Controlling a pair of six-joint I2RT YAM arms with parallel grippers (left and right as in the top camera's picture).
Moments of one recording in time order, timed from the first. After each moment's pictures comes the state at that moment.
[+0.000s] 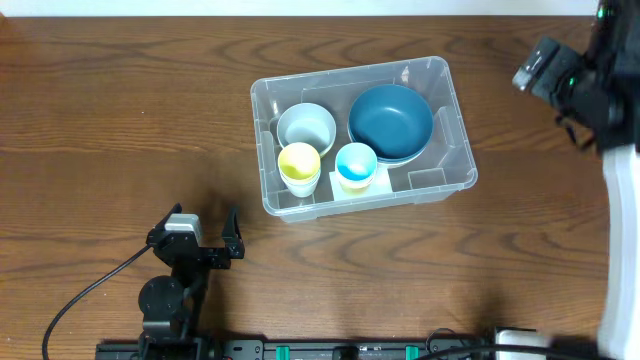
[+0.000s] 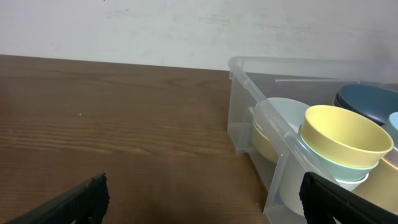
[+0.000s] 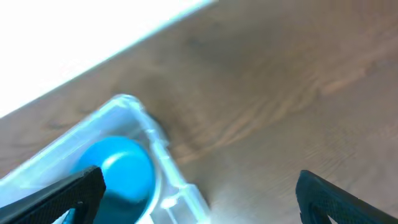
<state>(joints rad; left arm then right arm) -0.03 0.01 0.06 -0.21 0.07 -0.12 -0.02 1.45 1.79 -1.15 0.15 0.49</state>
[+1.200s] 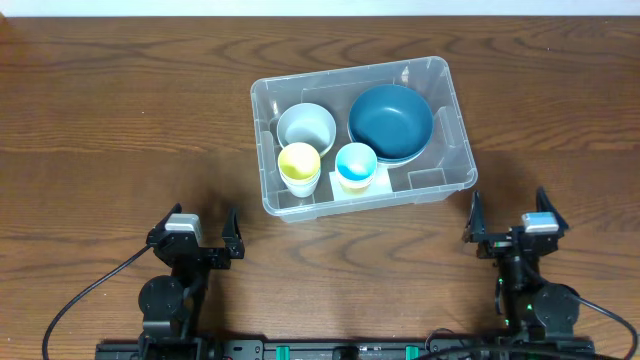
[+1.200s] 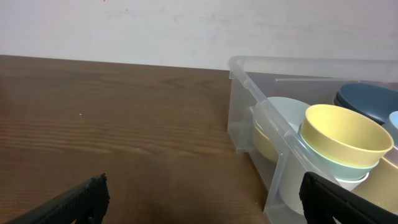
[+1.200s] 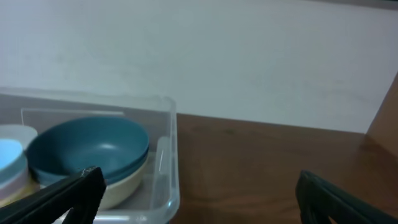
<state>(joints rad) -0.03 0.01 0.06 -0.21 0.07 -0.12 0.00 0.04 0.06 0.01 -0.04 -0.05</state>
